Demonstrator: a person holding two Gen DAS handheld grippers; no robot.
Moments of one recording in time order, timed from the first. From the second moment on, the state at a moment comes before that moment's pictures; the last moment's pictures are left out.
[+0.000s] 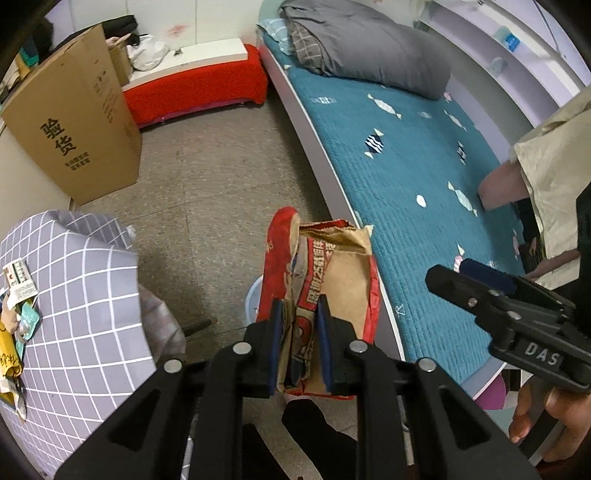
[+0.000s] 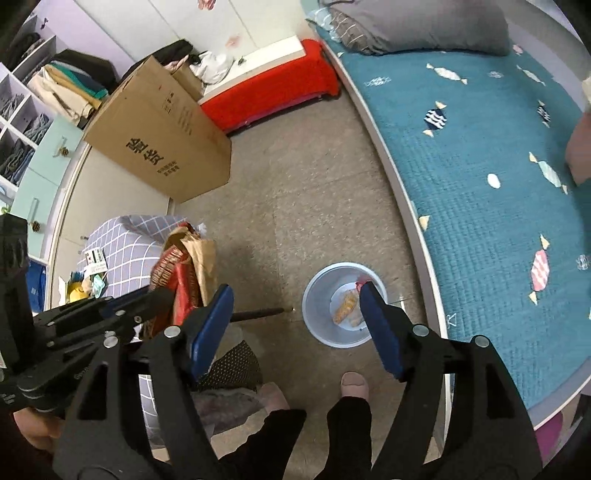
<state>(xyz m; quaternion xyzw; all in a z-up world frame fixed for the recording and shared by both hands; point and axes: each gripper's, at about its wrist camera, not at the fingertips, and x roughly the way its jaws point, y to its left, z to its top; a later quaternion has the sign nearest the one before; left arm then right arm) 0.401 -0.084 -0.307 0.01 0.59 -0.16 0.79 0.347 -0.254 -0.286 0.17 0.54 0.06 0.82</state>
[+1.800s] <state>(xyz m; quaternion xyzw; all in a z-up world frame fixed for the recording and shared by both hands) 0.384 0.308 -0.264 -0.11 0.54 0.09 0.83 0.401 0.127 -0.293 0.07 0.55 0.25 0.80</state>
